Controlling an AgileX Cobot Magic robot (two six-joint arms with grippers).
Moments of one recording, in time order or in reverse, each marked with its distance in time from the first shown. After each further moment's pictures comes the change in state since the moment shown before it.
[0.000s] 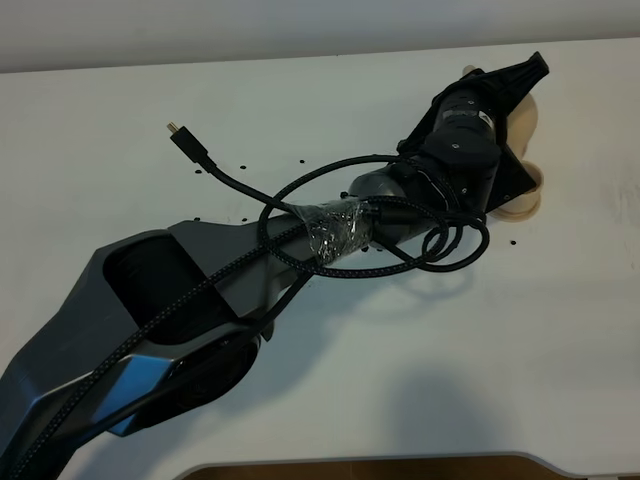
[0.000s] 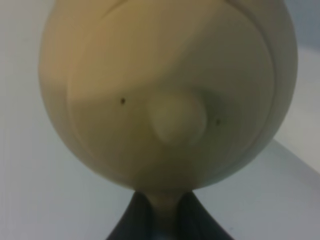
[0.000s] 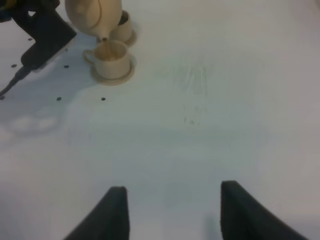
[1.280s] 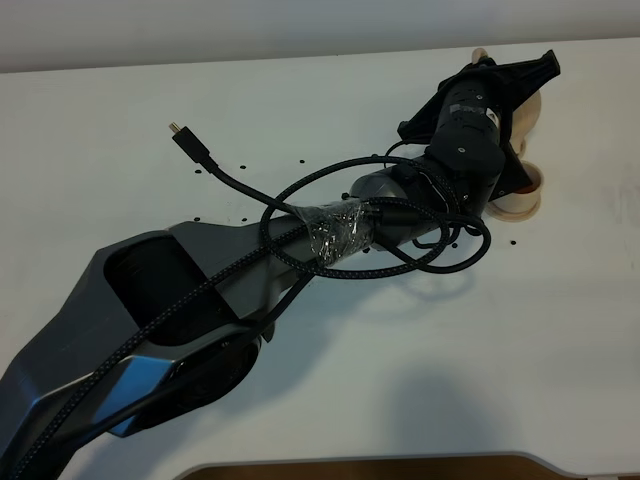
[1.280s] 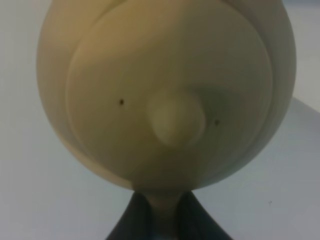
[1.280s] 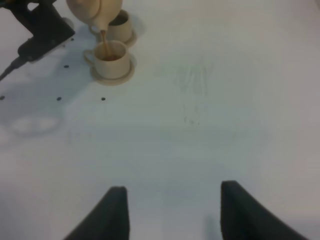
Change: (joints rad) left arm -0.003 0.000 0.000 0.138 -0.004 0.012; right arm 0.000 0.000 0.000 0.000 0.000 0.000
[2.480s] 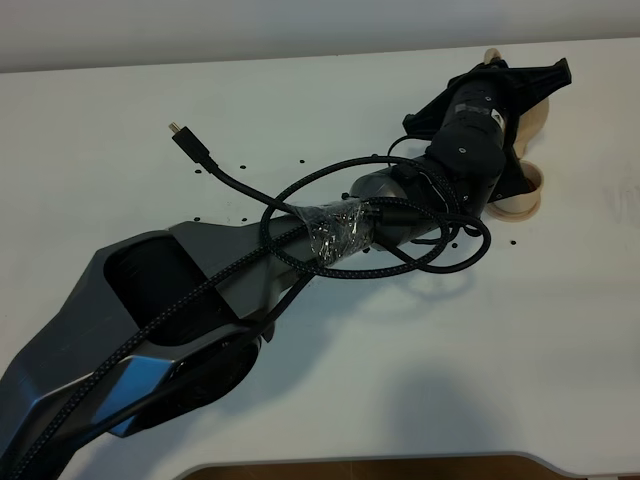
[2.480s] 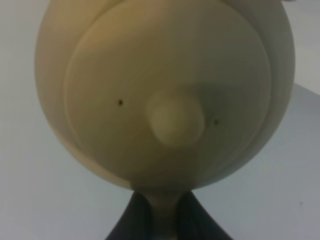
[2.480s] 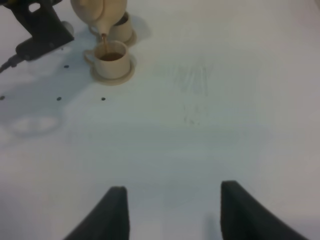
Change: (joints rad) left arm 0.000 0.000 0.000 0.023 -0.050 0.069; right arm 0.000 0.000 0.000 0.000 0.000 0.000
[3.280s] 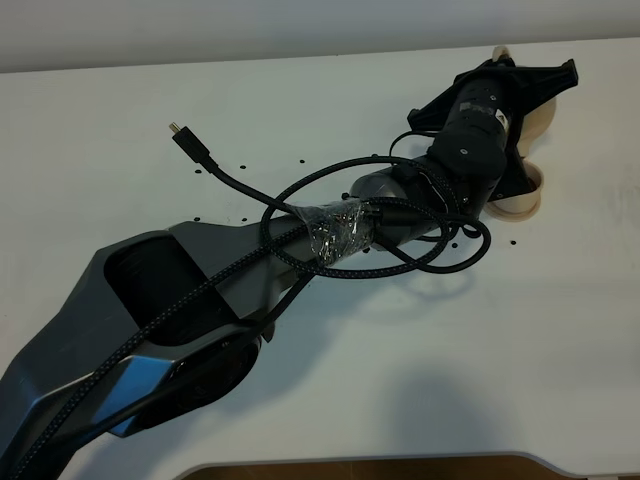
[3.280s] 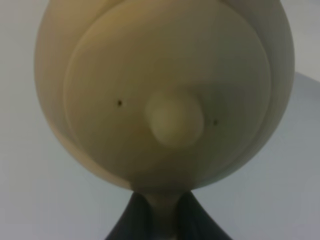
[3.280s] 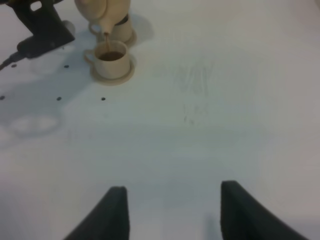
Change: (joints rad) left arm 0.000 0.000 0.000 0.062 -0.029 -0.021; right arm 0.000 0.000 0.000 0.000 0.000 0.000
